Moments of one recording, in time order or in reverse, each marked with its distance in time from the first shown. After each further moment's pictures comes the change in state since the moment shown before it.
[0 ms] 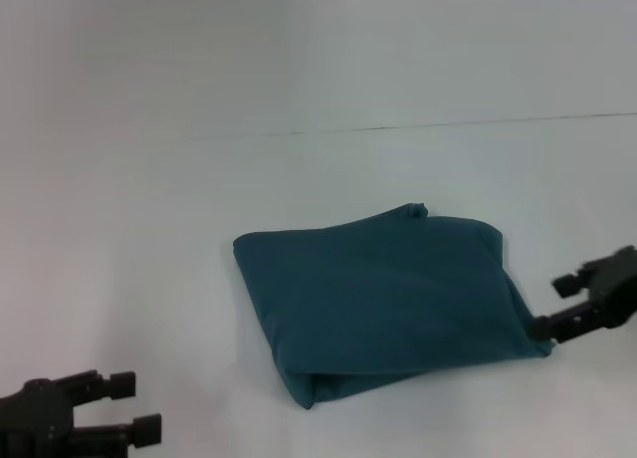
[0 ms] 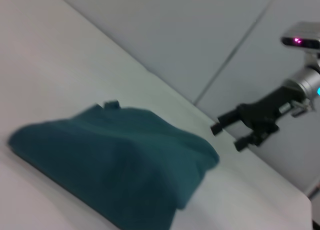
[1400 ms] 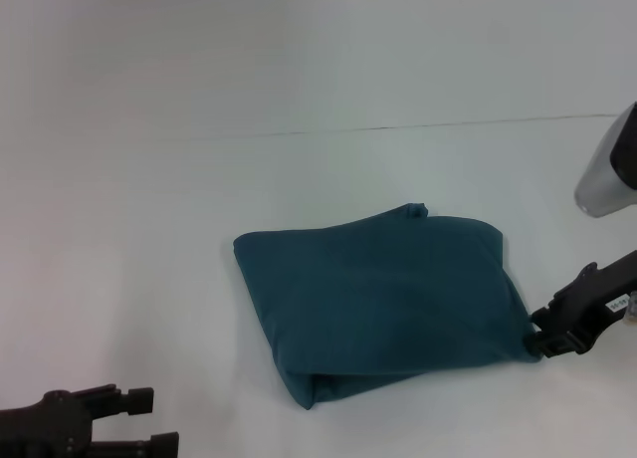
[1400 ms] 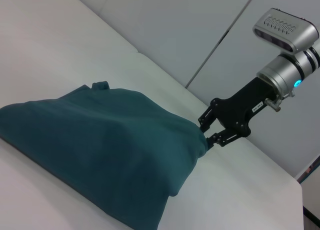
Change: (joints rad) left arm -0.013 -0.009 0.041 -0.006 0.028 -0.008 -0.009; right arm 0.036 0.054 -0.222 0.021 -0.170 0.151 0.003
